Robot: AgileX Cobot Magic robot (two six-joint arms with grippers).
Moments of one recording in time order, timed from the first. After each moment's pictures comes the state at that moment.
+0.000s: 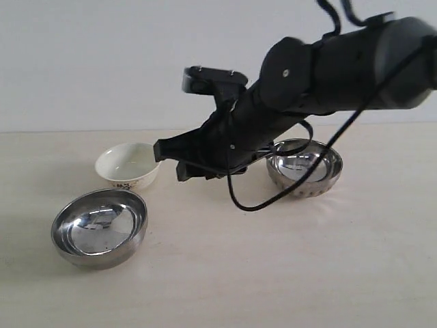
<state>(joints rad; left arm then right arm) -0.07 0.00 0.00 -0.04 0.31 -0.05 0.66 1.86 -1.37 0.40 0.50 -0.04</state>
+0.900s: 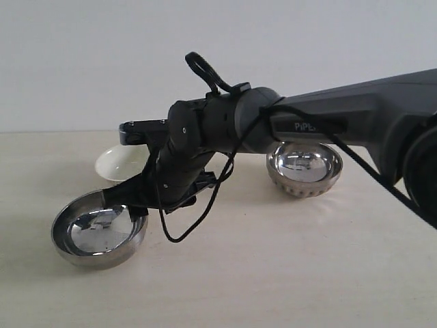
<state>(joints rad) -0.07 0.00 0.00 -0.04 0.31 -0.05 0.79 2.21 -1.71 0.22 0.59 0.13</state>
